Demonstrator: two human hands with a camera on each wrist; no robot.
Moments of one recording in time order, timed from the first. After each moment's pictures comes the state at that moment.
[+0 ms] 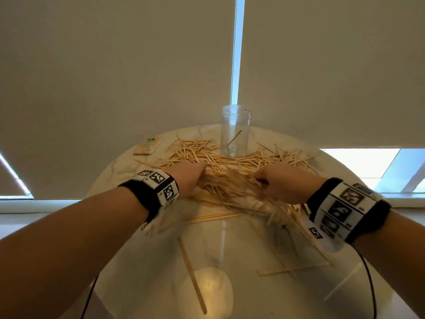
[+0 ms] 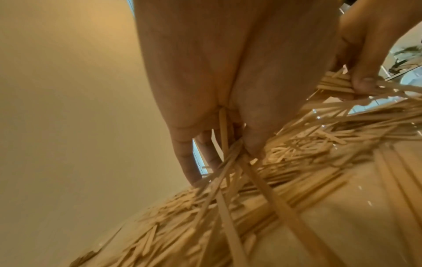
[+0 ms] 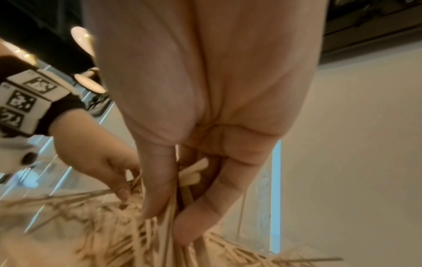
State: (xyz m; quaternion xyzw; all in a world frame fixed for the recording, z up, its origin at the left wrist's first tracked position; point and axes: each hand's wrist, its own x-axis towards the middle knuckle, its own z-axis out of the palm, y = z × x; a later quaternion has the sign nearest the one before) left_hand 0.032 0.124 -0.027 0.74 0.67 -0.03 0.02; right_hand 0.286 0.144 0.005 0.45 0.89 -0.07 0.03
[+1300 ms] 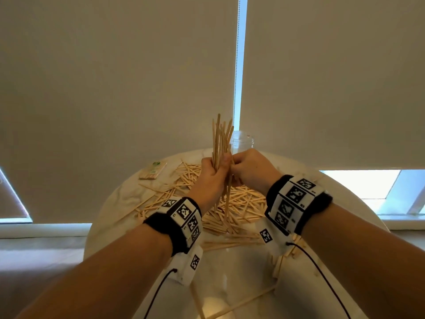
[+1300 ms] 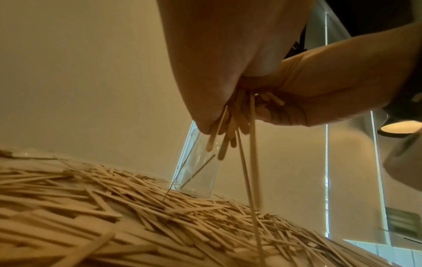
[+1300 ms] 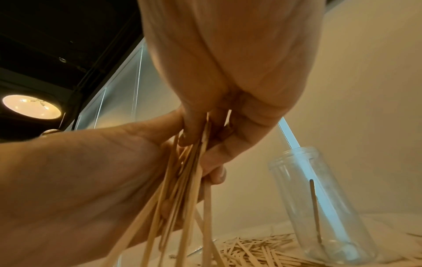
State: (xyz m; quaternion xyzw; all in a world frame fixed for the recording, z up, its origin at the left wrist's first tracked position) left_hand 0.083 0.127 -0.002 0.53 0.54 0.56 0.34; right_hand 0.207 0.163 0.045 0.43 0.77 -0.35 -0.32
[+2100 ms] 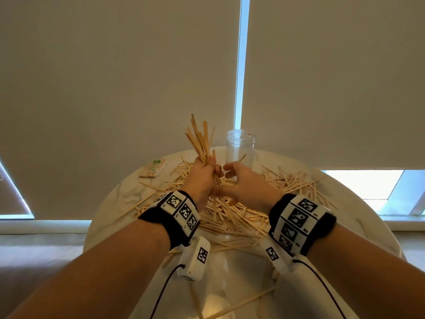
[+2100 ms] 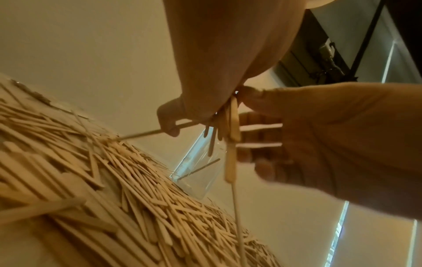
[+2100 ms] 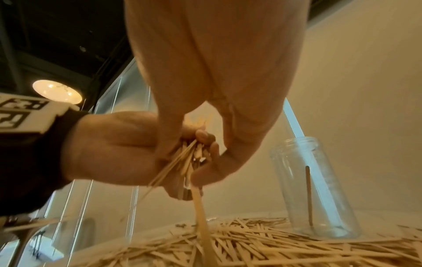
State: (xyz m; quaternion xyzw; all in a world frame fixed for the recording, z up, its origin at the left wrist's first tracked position) left_hand 0.070 0.148 -0.006 0.37 0.49 0.65 0.45; right_hand 0.207 0.155 0.011 0.42 0.80 -0.36 -0.25
